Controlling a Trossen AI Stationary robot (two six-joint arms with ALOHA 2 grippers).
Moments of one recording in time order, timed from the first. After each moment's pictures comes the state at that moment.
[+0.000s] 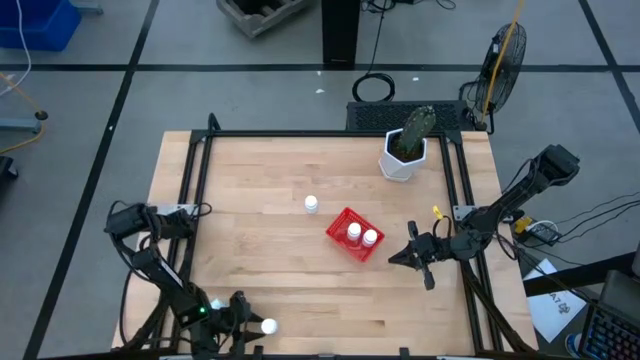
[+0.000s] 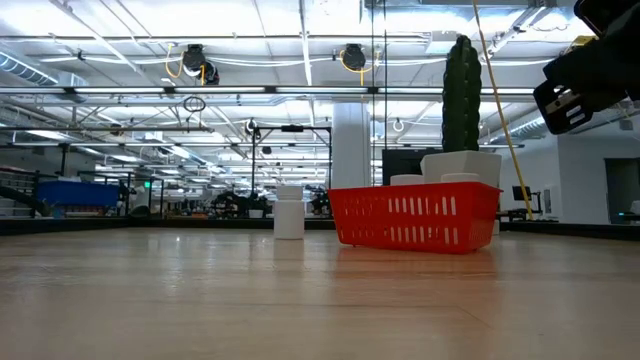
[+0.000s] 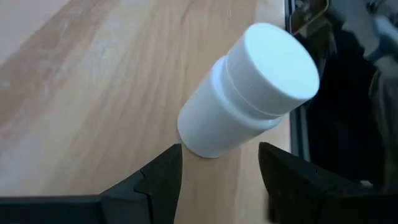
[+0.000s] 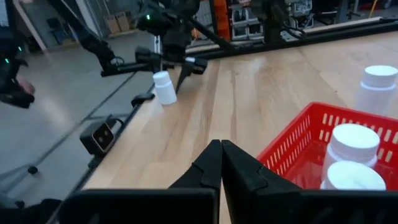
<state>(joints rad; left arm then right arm) -1.08 1.85 0.78 0.20 -0.65 -1.24 0.68 0.95 0.13 0.62 0.48 0.34</state>
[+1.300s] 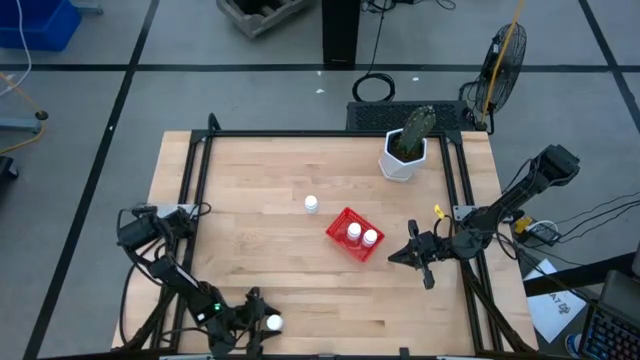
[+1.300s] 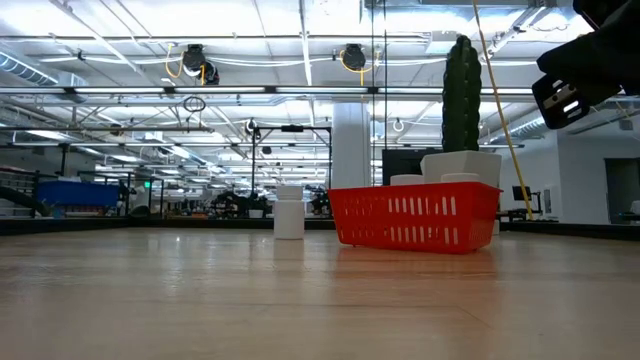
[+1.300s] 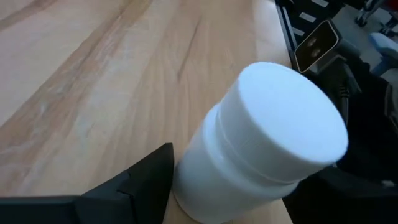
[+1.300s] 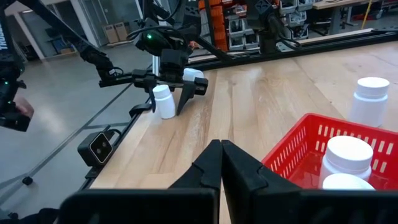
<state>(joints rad) -0.99 1.98 0.78 0.42 -0.68 -1.01 0.68 0.95 0.13 0.66 0.50 0.32</state>
